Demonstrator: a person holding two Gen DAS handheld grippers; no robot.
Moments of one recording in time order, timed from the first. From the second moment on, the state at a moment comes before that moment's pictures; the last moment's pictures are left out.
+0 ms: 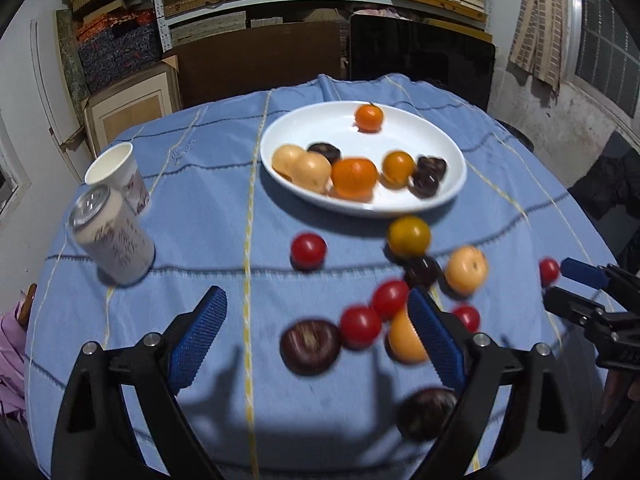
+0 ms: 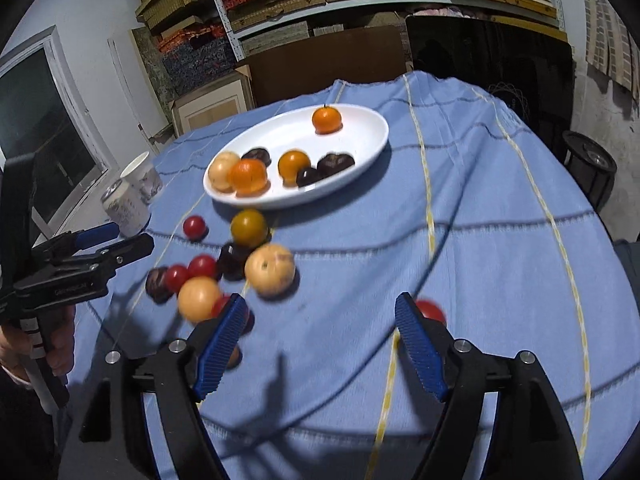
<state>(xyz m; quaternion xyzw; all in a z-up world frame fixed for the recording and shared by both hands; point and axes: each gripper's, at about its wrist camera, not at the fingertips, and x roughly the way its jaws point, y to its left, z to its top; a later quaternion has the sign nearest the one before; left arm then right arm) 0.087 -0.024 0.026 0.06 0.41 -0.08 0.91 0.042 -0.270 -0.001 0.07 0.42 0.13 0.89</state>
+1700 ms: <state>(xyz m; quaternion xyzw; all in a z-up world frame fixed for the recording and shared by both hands) 0.025 -0.046 -0.017 0.06 0.46 -0.15 0.88 0.039 -0.313 -0.010 0.04 0.44 0.06 0.90</state>
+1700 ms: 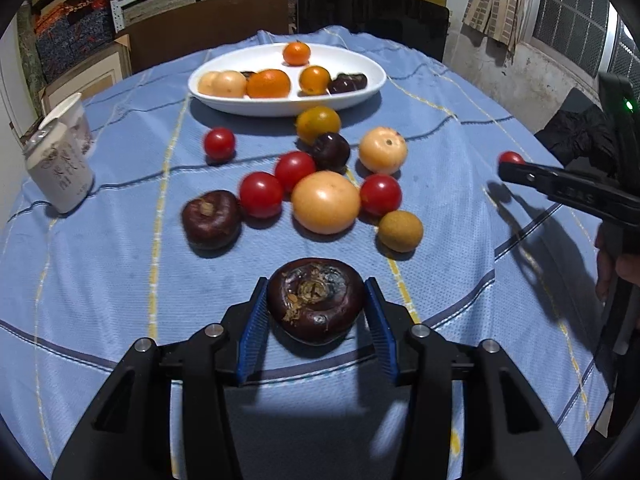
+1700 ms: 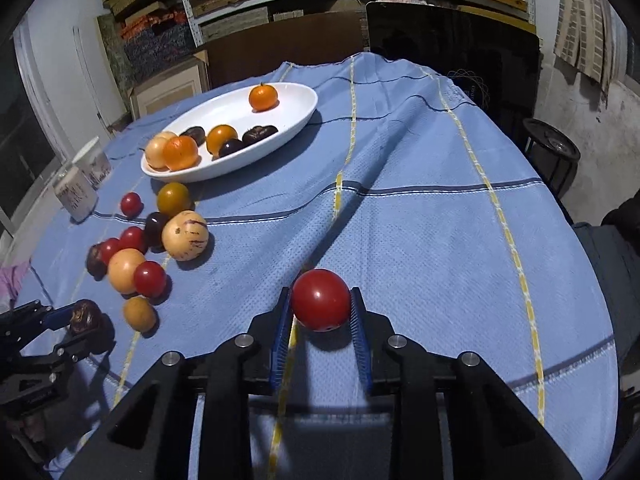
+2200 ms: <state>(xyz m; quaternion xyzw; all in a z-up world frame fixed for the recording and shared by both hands) 0.045 -0.033 0.038 0.06 0.42 -0.16 0.89 0.050 -0.248 0.044 0.02 0.39 0.18 0.90</state>
